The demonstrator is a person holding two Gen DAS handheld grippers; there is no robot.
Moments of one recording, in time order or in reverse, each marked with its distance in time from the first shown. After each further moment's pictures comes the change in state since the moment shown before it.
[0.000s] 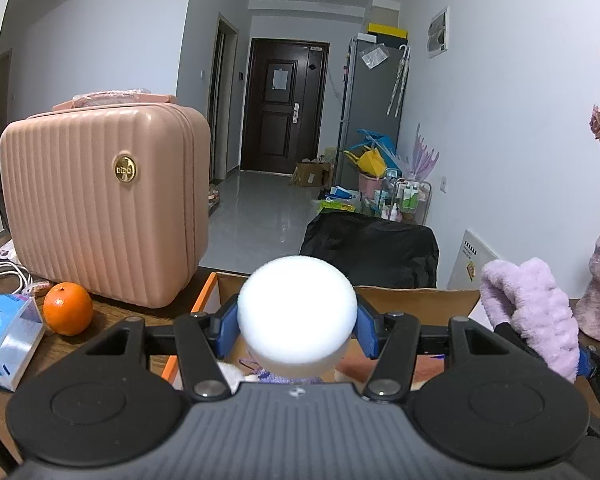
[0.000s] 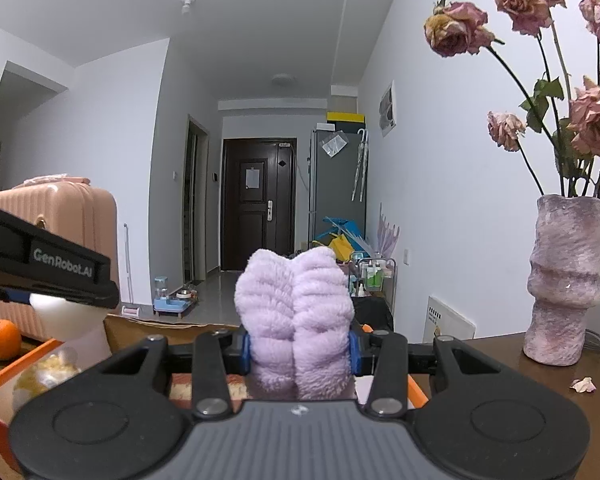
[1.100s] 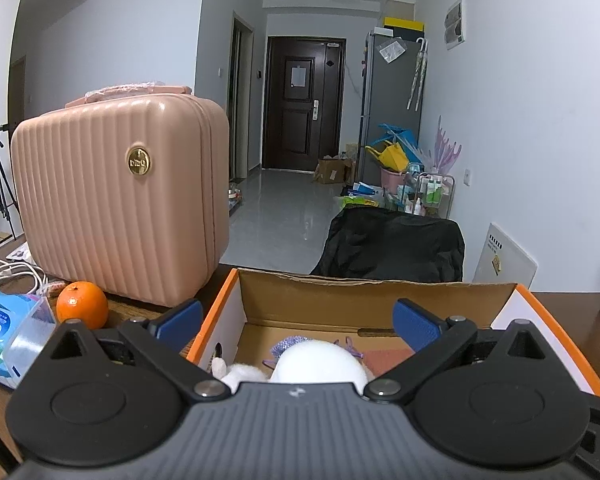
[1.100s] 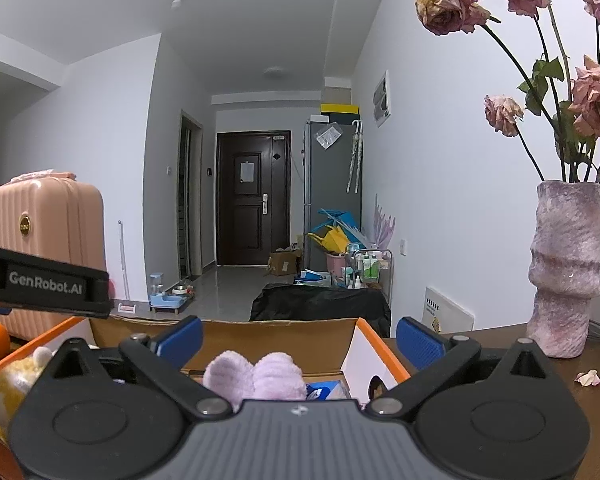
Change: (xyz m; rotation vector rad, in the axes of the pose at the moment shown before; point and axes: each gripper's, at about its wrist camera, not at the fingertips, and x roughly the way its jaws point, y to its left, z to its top) left arm 0.014 0.002 -0.006 0.015 0.002 0.077; right arm 0.018 -0.008 -0.001 0.021 0.023 -0.011
